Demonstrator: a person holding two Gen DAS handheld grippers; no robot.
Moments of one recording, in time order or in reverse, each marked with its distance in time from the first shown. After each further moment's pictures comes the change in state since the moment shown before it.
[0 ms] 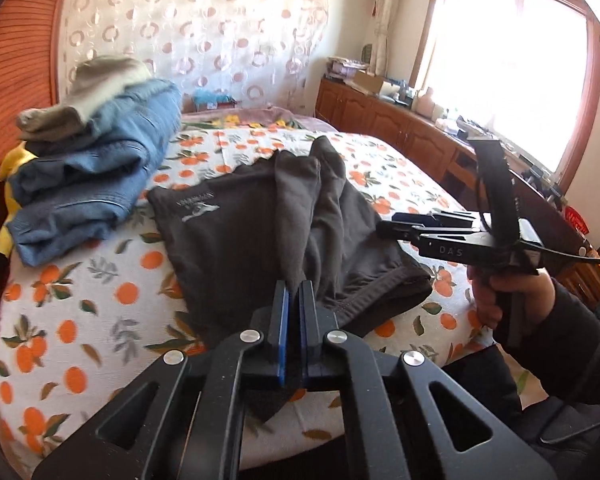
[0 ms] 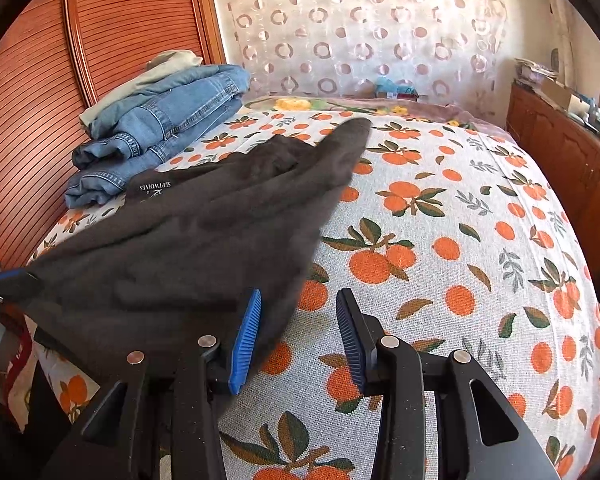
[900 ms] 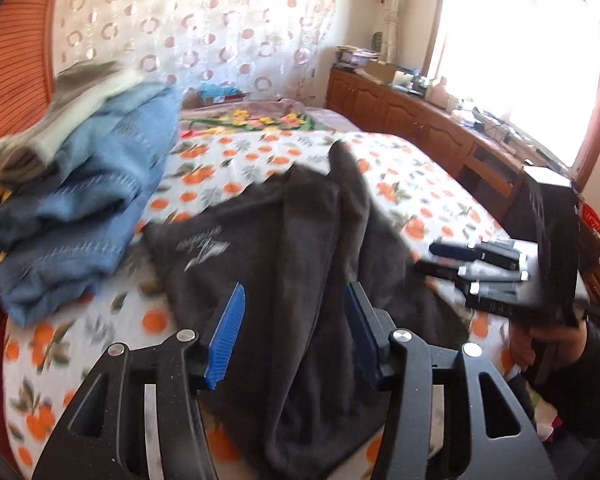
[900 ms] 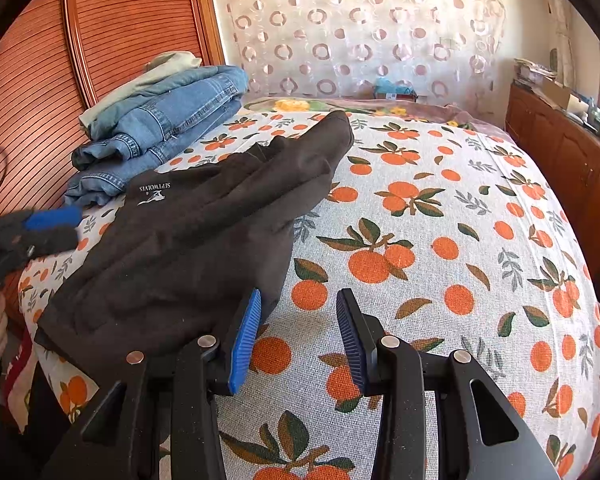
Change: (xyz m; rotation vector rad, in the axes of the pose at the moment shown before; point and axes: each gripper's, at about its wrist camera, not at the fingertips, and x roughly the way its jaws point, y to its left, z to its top) left arm 0.059 0.005 0.054 0.021 0.046 0.021; right arm -0.001 0.001 -0.002 0.001 -0.005 -0.003
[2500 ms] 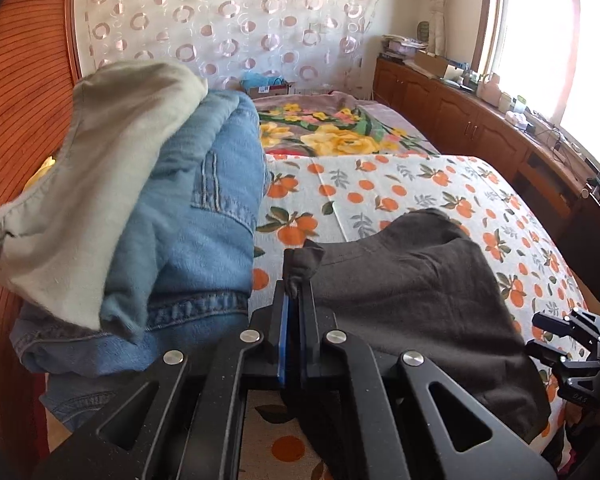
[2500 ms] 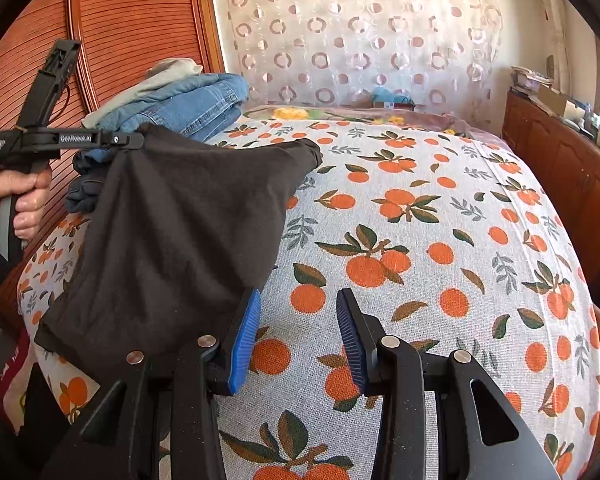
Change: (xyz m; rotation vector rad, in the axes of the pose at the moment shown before) left arm 0.048 0.092 0.073 -0.031 0.070 0.171; right arm -0.006 -0.002 -0.003 -0.015 -0.027 -0.006
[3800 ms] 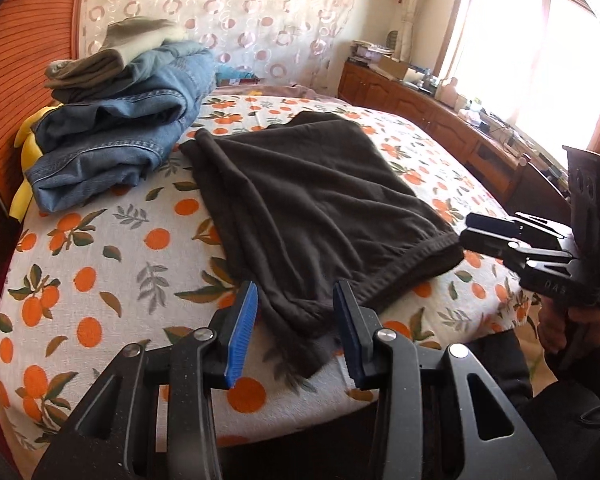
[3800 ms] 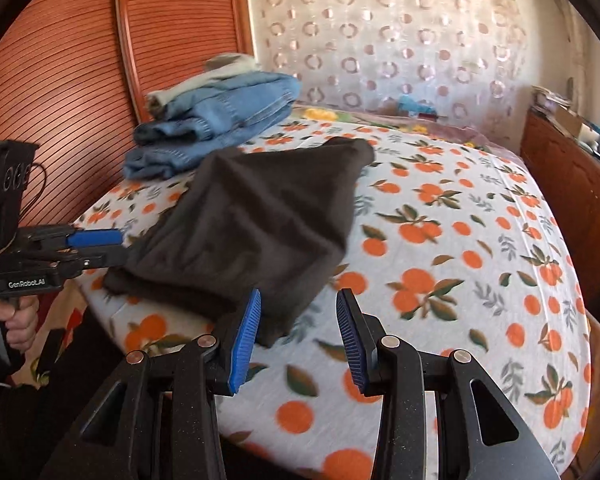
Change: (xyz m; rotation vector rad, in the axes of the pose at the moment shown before) left arm -0.095 -0.060 -0.164 -0.042 -0.031 -0.151; right arm -0.066 0.049 -0.039 -0.095 -0.003 0.057
